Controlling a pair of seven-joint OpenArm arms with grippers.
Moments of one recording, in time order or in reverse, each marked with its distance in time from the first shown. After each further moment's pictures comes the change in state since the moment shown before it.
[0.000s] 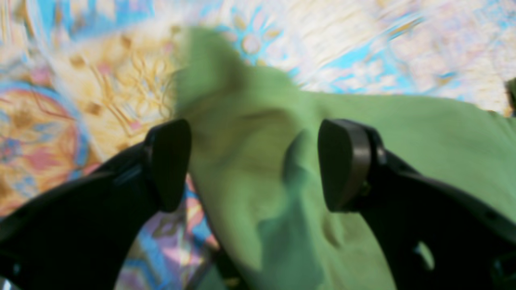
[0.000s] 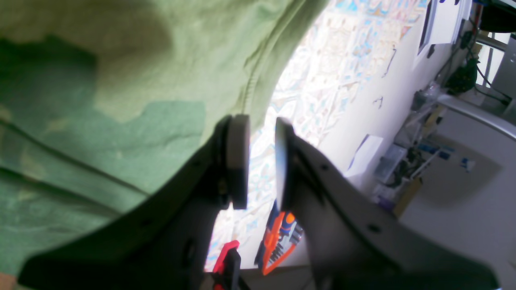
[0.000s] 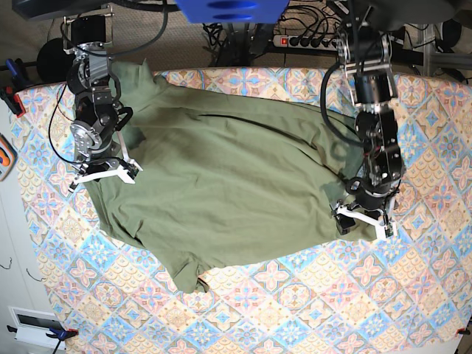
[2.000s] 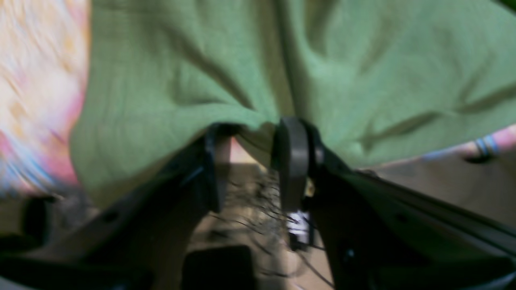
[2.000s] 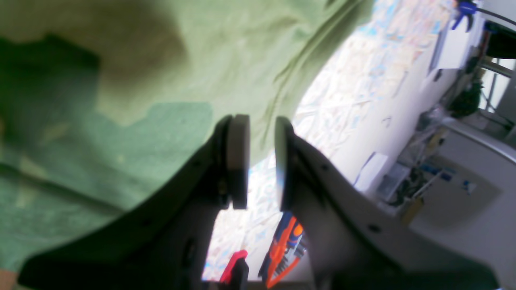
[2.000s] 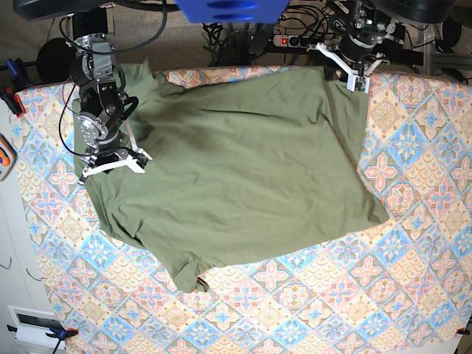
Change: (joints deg) left arm 57.3 -6.5 11.7 33.1 -1.6 1.0 -1.5; right arm -3.2 0.1 -1.9 1.5 -0.4 -0.1 3.1
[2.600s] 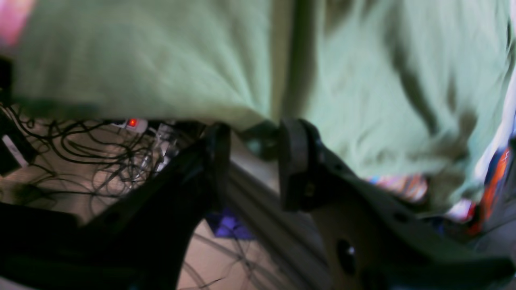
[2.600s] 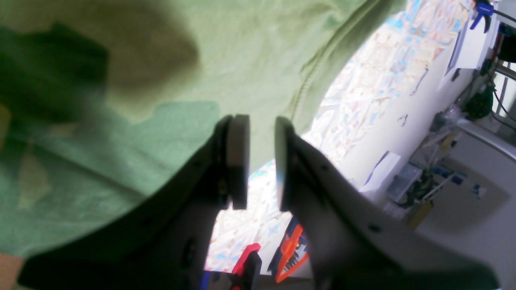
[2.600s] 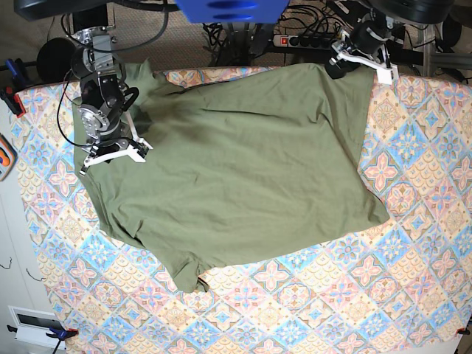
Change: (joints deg) left arm 1.9 3.1 -15.0 -0.6 -38.3 -0.5 6.8; right arm -2.8 0.0 0.2 0.0 0.0 0.1 -0.3
